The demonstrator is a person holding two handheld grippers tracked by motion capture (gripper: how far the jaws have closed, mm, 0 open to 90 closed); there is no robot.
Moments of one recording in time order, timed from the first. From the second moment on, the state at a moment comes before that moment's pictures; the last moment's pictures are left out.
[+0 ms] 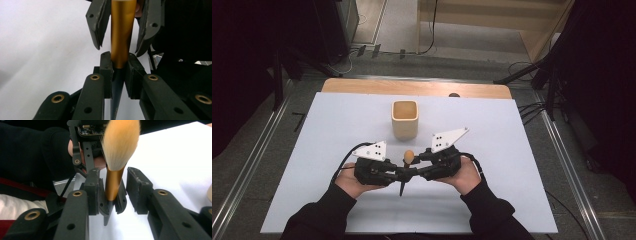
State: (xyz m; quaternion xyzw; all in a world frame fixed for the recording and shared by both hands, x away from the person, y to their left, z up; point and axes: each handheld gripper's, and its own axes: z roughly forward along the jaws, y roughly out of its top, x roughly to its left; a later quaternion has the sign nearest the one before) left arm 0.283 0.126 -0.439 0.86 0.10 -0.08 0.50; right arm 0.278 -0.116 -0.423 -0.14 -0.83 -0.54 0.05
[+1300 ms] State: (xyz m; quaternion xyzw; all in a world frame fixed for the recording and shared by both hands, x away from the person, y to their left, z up) left arm 0.291 0.158 -0.427 0.84 0.14 -0.04 0.52; right arm 0.279 -0.143 -0.433 -0.17 -0.82 -0.55 -0.02
